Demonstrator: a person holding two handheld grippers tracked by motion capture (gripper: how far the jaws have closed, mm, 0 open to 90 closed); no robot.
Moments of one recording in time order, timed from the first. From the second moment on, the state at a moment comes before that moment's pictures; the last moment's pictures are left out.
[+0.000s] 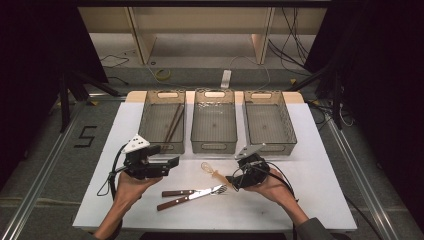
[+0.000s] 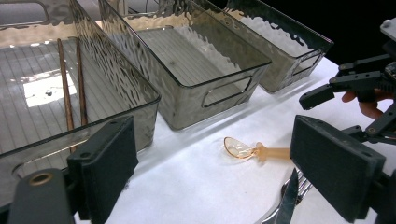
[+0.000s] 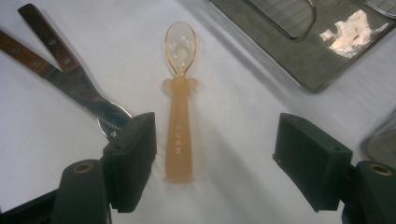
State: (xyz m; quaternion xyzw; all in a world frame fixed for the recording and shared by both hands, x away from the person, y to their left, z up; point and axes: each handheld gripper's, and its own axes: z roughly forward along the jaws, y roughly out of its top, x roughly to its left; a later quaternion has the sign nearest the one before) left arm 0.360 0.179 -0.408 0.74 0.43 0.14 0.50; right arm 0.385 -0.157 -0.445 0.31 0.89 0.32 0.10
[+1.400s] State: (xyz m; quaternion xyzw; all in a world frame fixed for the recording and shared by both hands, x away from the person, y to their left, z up) left arm 0.334 0.179 -0.412 0.76 0.40 0.15 0.49; right arm 0.396 -0.126 -0.462 0.28 0.92 0.24 0.07
